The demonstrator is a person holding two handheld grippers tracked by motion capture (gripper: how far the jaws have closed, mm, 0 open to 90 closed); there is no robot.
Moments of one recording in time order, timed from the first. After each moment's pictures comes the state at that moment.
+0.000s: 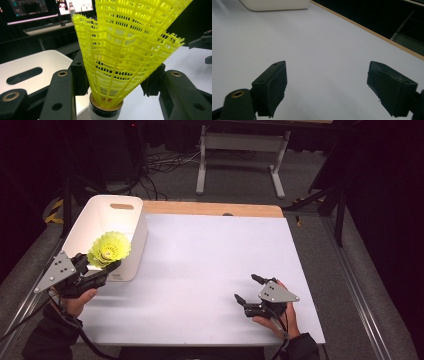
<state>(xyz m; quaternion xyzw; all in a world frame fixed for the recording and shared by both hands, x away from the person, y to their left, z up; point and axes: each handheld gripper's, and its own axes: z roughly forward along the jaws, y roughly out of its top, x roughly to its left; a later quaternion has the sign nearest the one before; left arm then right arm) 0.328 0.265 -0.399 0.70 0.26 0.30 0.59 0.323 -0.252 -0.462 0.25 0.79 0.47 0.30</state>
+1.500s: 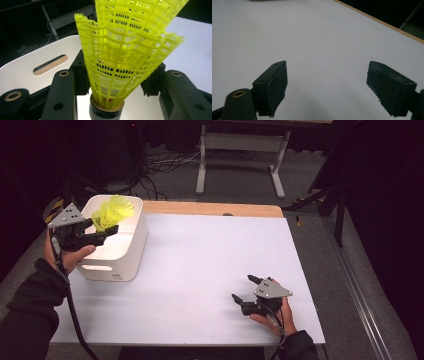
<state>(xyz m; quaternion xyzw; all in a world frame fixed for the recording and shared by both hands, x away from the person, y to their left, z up) 0.428 0.281 -0.352 0.77 0.32 0.26 0.49 0.336 -0.247 -0.475 0.26 0.81 0.45 0.28</state>
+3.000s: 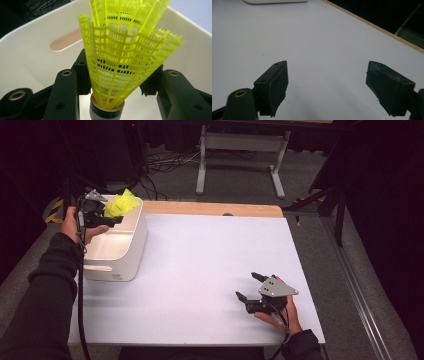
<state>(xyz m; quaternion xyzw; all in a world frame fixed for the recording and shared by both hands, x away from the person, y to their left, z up) 0.527 0.278 -0.377 0.81 0.41 0.22 0.34 0.335 -0.256 -0.463 0.25 0.81 0.45 0.28</state>
